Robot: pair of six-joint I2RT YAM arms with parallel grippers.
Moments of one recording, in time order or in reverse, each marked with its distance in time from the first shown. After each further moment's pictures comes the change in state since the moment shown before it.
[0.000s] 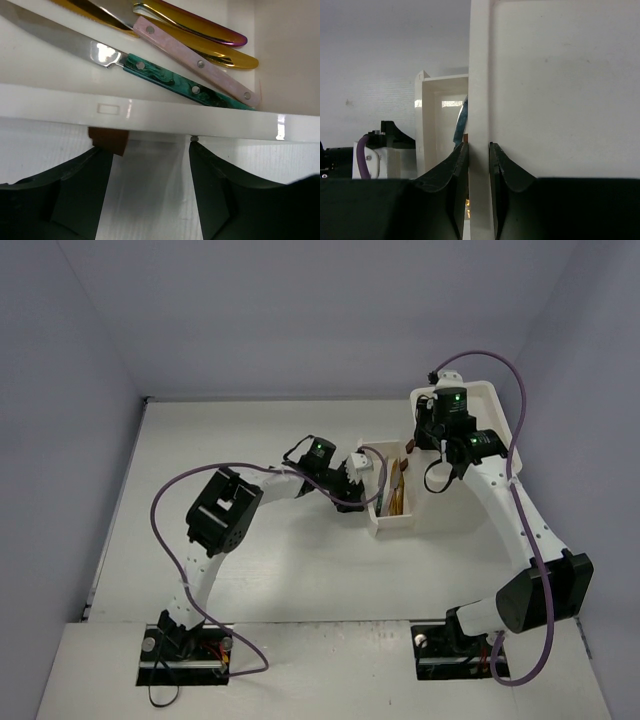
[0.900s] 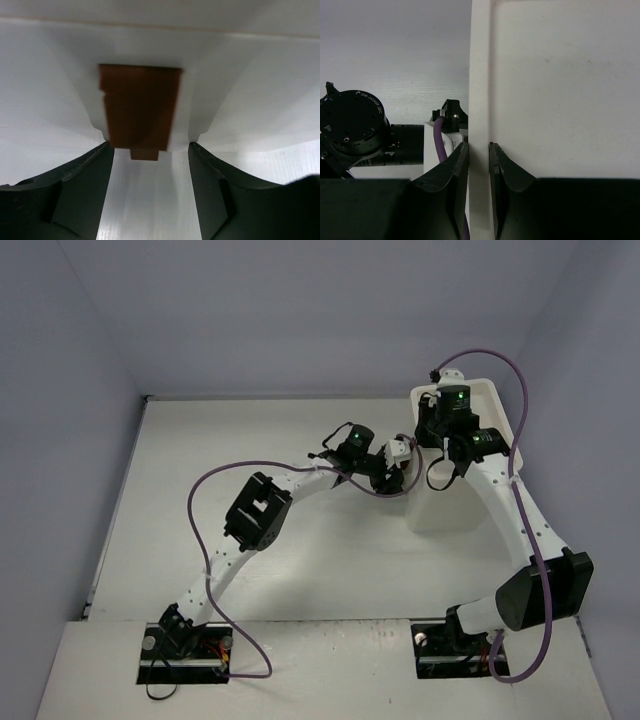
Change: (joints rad) left arm -0.100 0.334 0.576 -0.030 0.016 -0.052; right arm -0.018 0.002 0.000 0.007 -0.040 -0.011
